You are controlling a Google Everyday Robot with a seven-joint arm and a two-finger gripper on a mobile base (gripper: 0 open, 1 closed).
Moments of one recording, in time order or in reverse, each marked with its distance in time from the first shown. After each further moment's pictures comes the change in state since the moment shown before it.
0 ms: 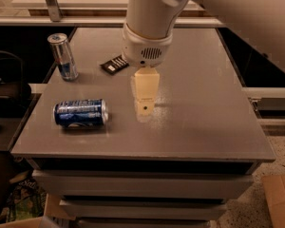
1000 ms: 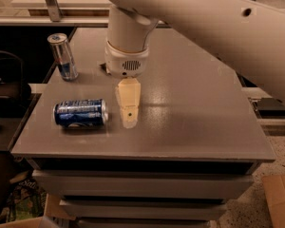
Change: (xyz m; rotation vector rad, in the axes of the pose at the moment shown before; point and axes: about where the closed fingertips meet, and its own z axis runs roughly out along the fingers) arm -0.024 -0.014 0.050 -0.090 -0.018 -0.065
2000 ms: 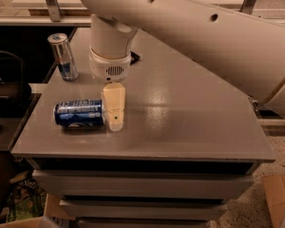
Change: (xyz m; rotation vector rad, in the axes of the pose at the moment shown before) arm -0.029 -0.013 0.025 -0.020 -0.008 -0.059
